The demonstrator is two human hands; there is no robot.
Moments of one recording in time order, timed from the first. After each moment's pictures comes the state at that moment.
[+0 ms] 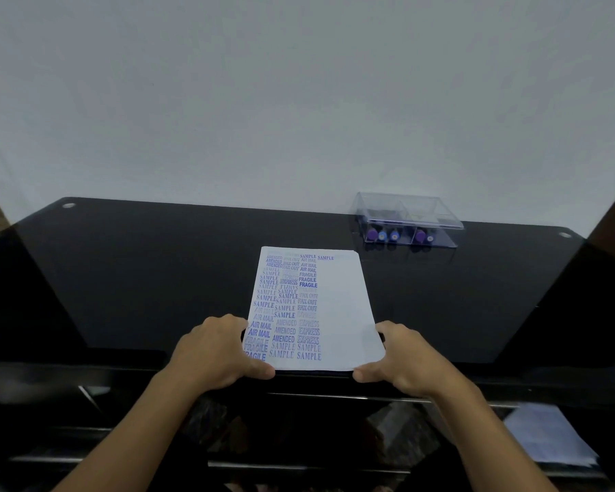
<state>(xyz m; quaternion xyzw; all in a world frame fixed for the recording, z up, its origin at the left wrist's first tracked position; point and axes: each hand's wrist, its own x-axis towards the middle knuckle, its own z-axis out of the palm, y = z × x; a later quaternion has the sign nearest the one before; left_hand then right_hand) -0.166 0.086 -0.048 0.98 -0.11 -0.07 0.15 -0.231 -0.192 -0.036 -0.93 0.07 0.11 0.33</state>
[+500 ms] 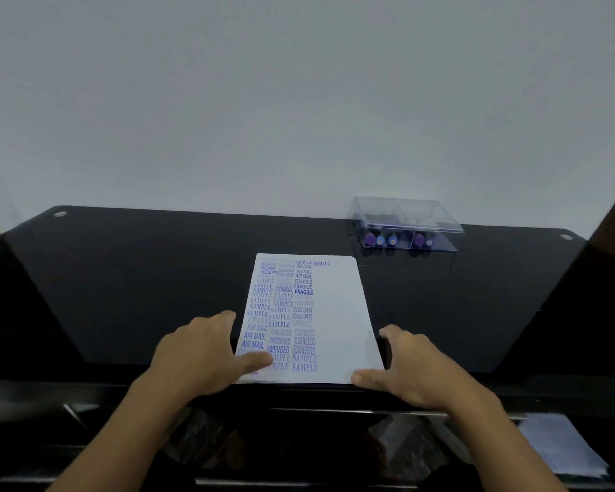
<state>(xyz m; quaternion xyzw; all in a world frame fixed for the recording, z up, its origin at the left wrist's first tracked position) -0.169 0.081 -0.028 0.99 -0.08 -0.07 0.07 -0.228 -0.203 -0.037 -0.96 0.08 0.11 0.26</state>
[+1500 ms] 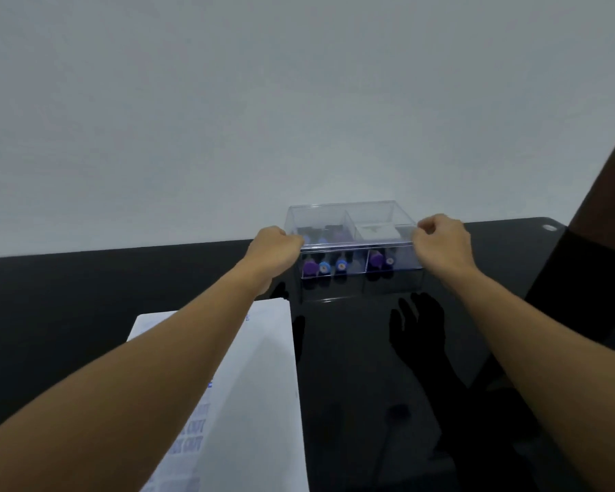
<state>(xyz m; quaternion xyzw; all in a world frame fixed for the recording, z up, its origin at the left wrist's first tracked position) 0.083 -0.185 -0.015 0.84 -0.07 -0.09 0.53 0.010 -0.431 -0.028 -0.86 0.28 -0.27 0.35</state>
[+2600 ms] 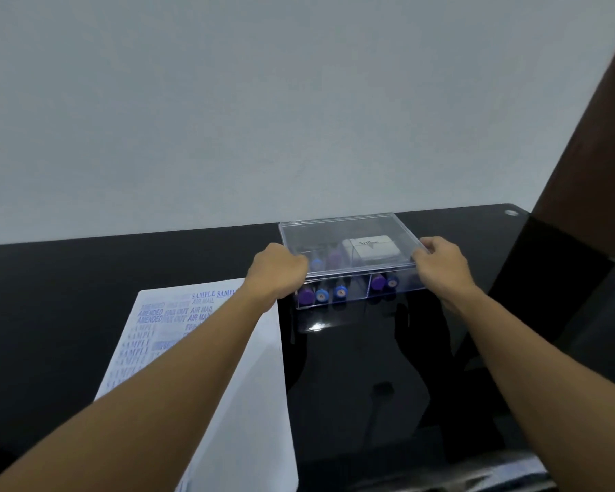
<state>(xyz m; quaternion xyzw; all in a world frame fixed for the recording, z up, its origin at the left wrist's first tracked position) 0.008 -0.190 -0.029 0.89 -0.08 -0.09 0.44 -0.073 -0.430 -0.046 -0.84 0.30 -0.23 0.39</state>
